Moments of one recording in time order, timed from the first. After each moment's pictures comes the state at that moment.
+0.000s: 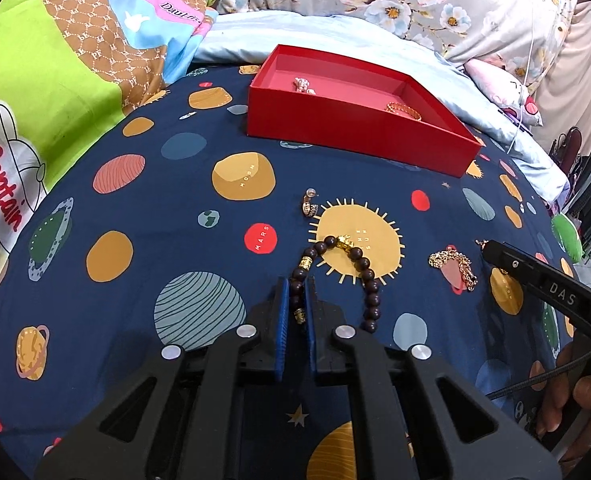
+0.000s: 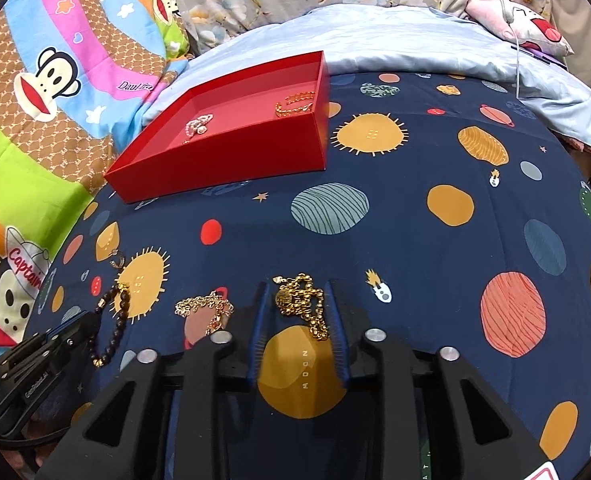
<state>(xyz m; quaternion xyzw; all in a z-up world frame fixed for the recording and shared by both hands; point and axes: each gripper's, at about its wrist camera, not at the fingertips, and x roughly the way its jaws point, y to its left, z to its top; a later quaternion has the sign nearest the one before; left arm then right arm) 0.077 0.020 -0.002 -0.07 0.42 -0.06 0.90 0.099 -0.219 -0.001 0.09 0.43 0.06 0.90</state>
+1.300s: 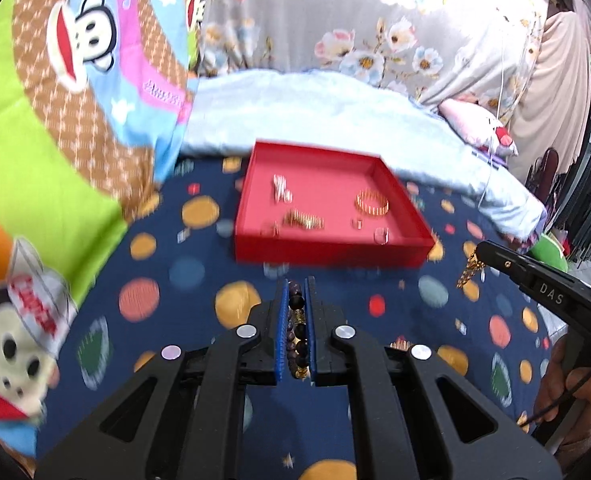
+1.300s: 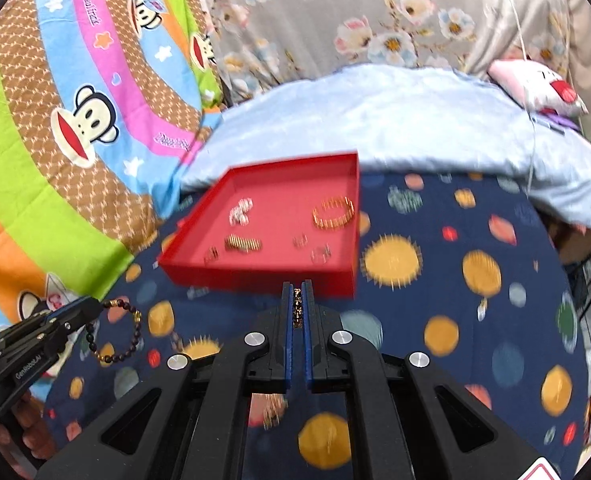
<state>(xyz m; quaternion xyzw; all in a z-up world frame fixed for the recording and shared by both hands) 0.100 0.026 0.103 -0.05 0.34 -0.09 0.94 0.123 -0.213 0.100 0.07 0.35 0.10 0.93</state>
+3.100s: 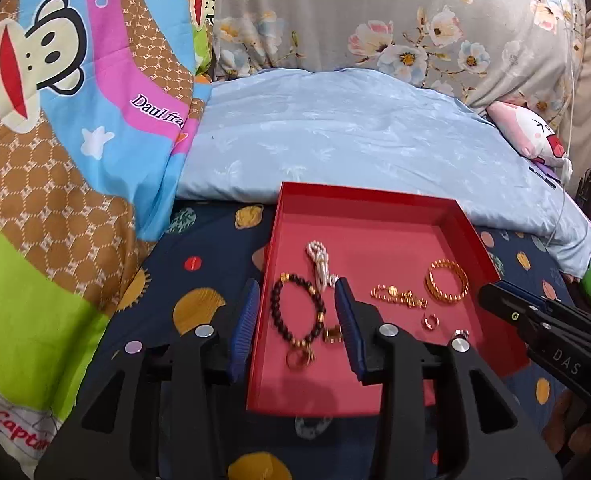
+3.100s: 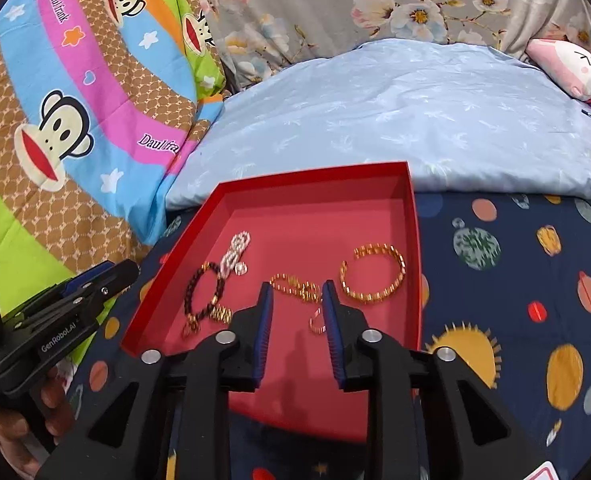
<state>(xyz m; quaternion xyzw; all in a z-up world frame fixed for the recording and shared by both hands) 0.254 0.021 0.083 -0.03 0.35 -0.03 0.93 0.250 -0.189 0.063 0.09 0.38 0.13 0.91</state>
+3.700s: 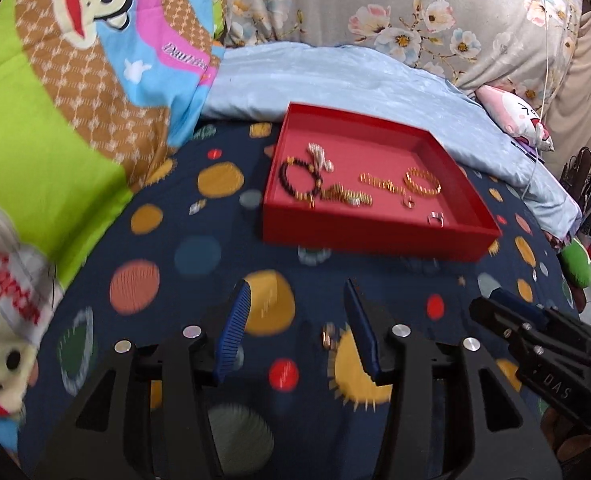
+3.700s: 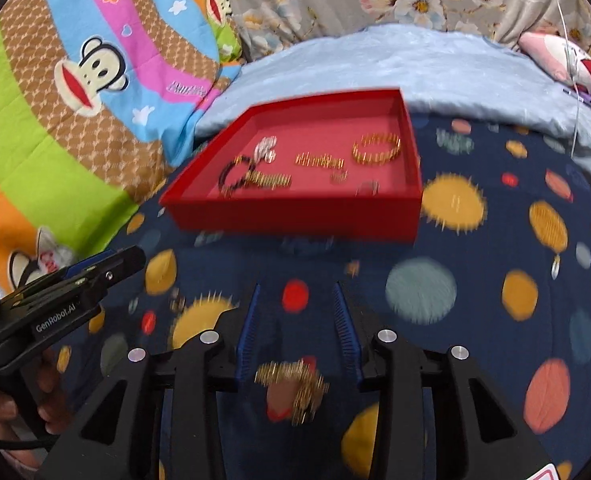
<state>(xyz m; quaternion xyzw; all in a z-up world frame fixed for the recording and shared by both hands) 0.130 0.033 0.041 -0.07 0.39 -0.04 0.92 0.120 -0.174 0.023 0.06 0.42 0.14 0.90</state>
